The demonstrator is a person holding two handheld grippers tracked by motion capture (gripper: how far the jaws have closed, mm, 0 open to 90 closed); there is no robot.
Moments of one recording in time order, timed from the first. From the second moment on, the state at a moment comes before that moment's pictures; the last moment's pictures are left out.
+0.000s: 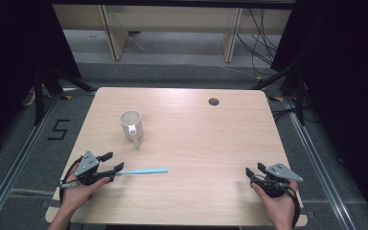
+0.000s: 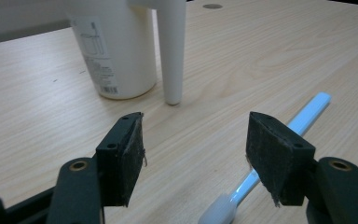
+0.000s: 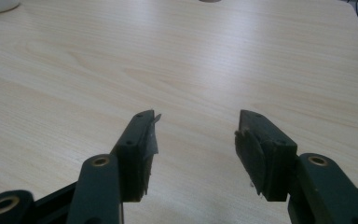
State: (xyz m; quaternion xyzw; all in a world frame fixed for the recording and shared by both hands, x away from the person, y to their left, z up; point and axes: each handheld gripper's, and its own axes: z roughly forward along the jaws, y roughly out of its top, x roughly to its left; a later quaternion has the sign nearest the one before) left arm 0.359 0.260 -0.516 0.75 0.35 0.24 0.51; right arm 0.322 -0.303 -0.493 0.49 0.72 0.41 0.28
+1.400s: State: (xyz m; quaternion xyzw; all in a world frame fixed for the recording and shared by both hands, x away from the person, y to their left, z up) left arm 0.398 0.195 -0.493 0.94 0.12 0.09 0.32; right arm 0.332 -0.253 -0.472 0.42 0.80 0.37 0.21
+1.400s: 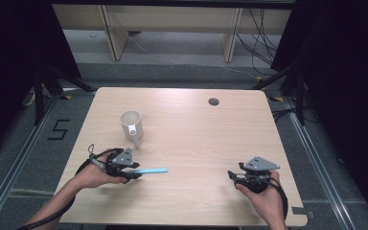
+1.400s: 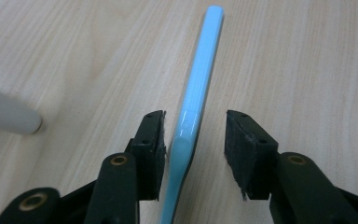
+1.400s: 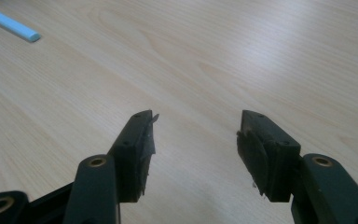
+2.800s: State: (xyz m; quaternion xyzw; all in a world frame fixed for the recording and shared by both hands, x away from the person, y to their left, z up) left arm 0.416 0.159 -0.484 0.98 0.06 0.02 0.17; right arm 0.342 -0.231 -0.464 0.37 0.84 0.35 0.20
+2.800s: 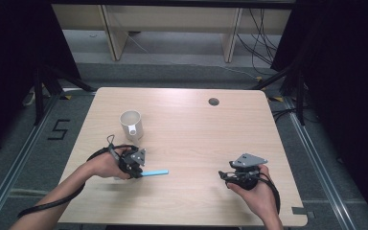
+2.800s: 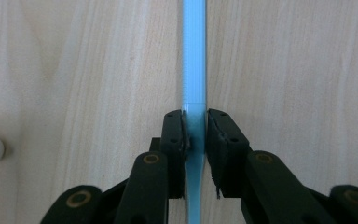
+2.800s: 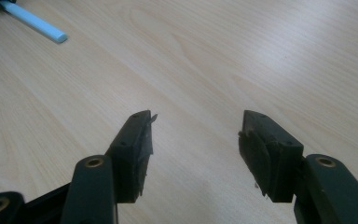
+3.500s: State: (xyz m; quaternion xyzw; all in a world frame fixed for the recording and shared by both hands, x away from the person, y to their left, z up) left arm 0.424 0.131 -0.478 1.00 0.04 0.00 0.06; right arm 0.342 -0.228 -0.461 0.36 0.84 0.35 0.20
